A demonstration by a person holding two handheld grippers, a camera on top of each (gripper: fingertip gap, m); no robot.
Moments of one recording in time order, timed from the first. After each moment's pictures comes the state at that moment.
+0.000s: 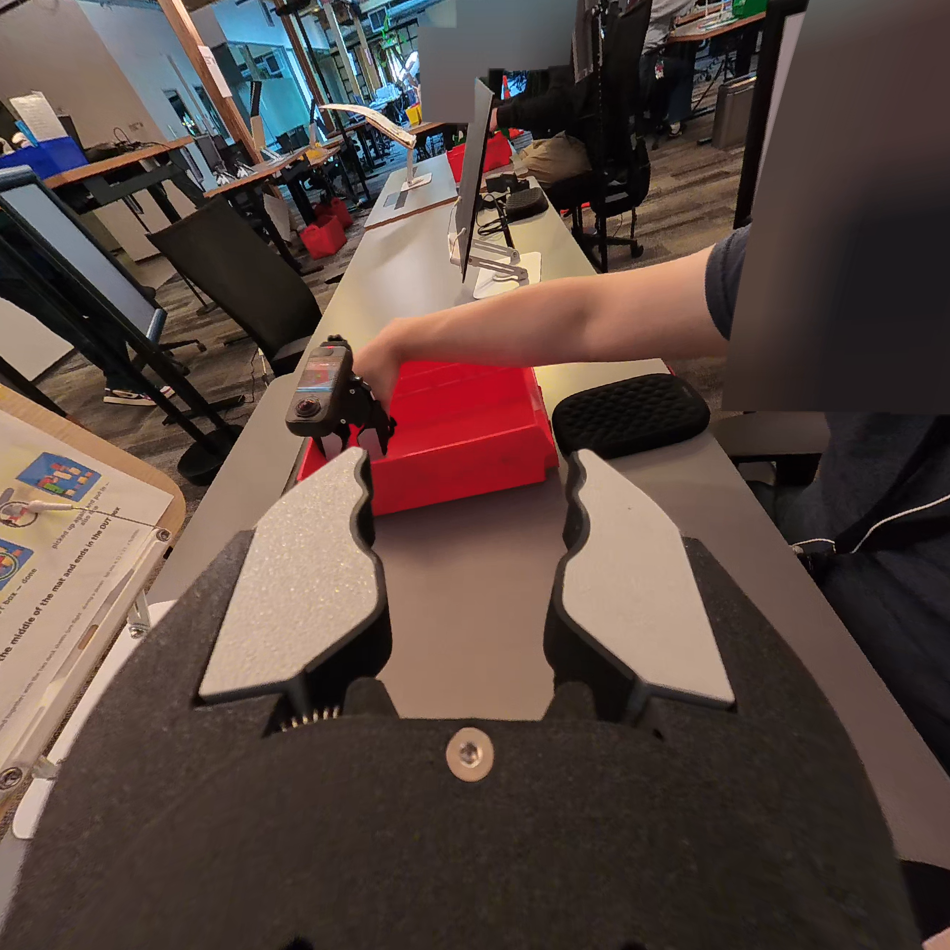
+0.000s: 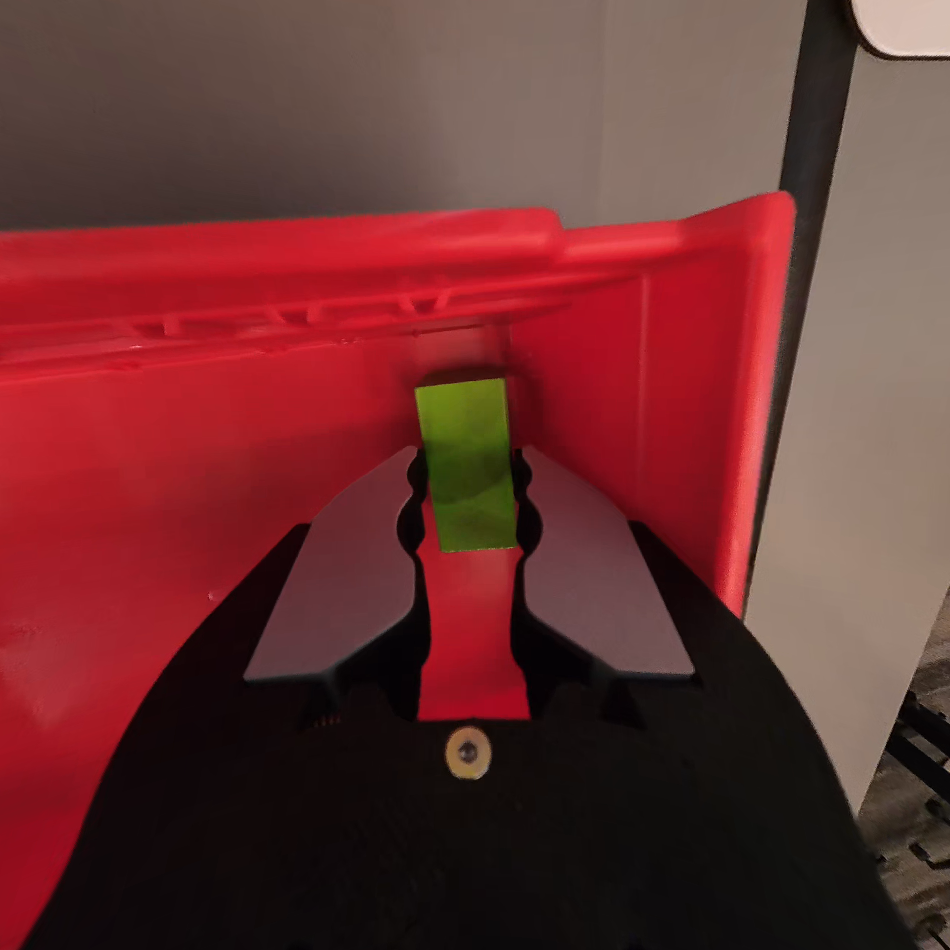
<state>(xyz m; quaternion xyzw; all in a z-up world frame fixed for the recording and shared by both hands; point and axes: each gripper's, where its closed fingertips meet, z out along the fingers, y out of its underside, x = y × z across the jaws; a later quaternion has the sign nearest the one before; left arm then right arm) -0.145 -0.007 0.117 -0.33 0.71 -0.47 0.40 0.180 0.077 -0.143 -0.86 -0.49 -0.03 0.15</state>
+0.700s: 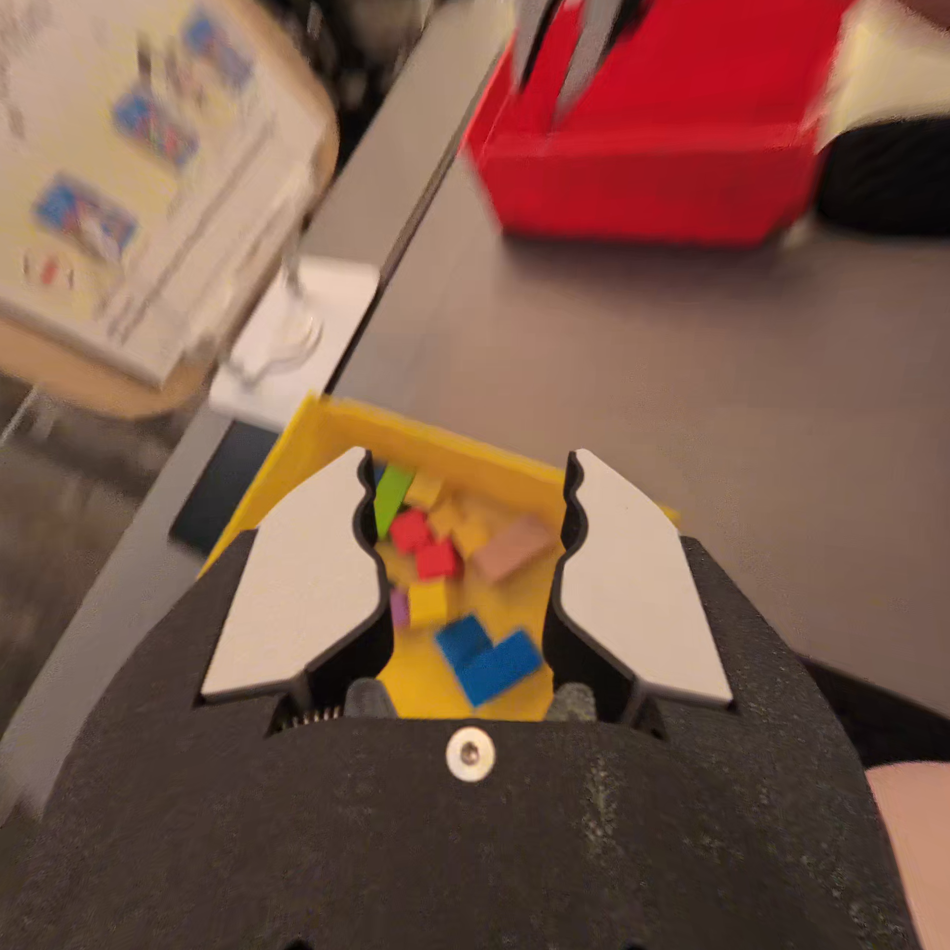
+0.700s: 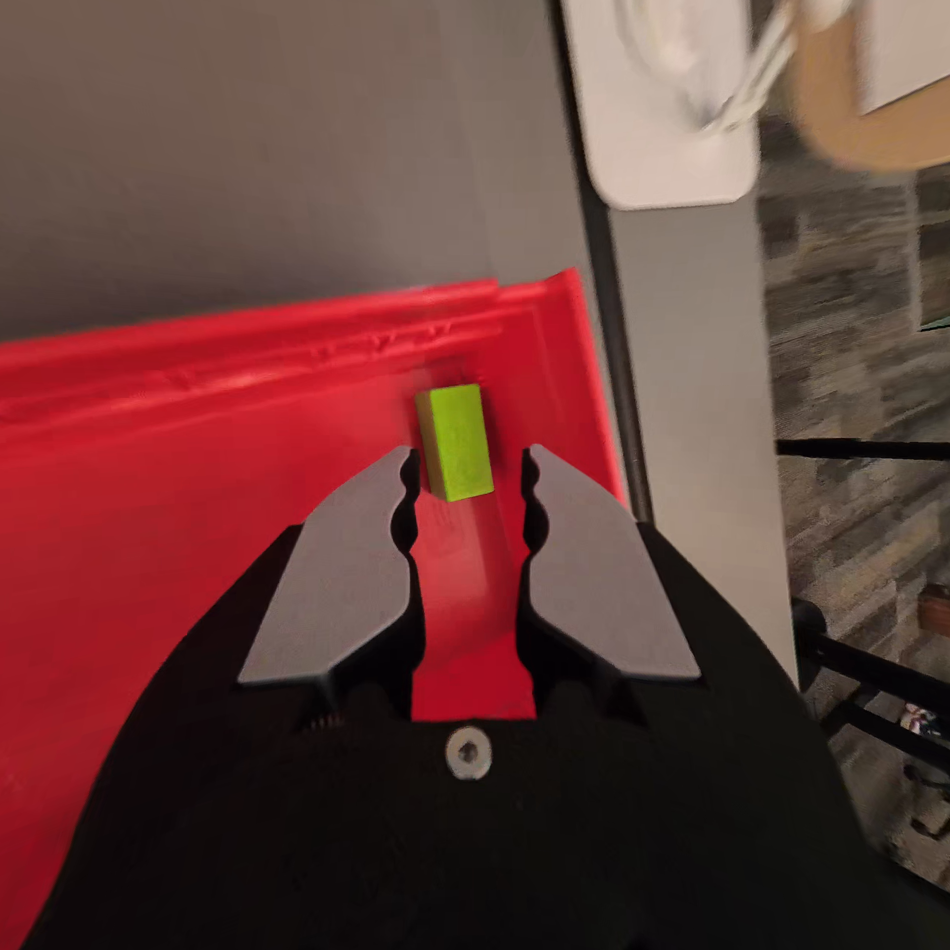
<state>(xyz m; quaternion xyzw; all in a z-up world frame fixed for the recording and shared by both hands) -0.205 0.106 0.045 -0.57 0.69 -0.22 0.39 0.171 0.057 -0.061 -0.84 -0.44 -0.07 0.31</state>
